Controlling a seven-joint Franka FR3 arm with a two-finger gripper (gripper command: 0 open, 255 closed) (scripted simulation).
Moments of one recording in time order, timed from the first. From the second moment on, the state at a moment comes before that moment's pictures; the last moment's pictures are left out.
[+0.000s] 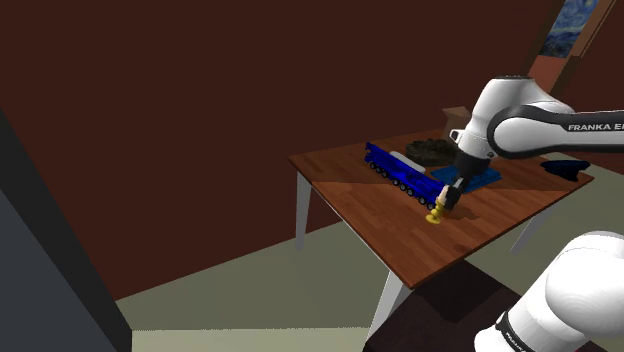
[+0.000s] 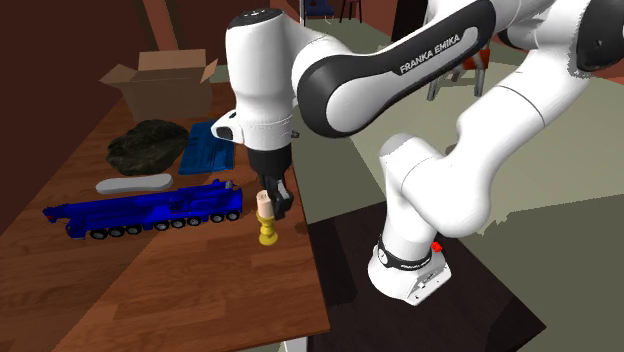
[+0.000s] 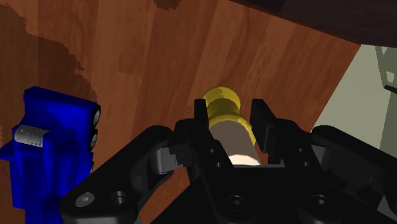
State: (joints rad) arm -0.09 -0.85 -0.20 -2.78 -0.18 1.95 -0.25
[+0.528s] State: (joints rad) arm -0.08 -0.87 -0.18 -2.68 -0.16 1.83 -0.25
